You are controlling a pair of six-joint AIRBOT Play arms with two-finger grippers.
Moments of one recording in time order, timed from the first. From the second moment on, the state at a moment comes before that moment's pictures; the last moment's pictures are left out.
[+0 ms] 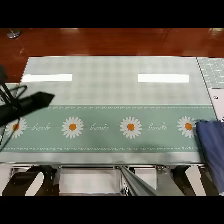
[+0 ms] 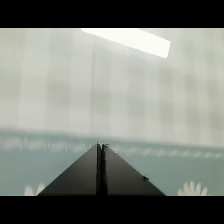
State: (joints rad) left arm 0.06 -0.67 0.70 0.95 -0.79 -1.44; right arm -0.94 -0.84 1.10 -1.29 1.33 1.83
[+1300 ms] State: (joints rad) left arm -0.17 -1.20 1.06 1.31 -1.04 -1.59; right arm 0.23 -1.43 1.20 -1.59 1.11 1.78
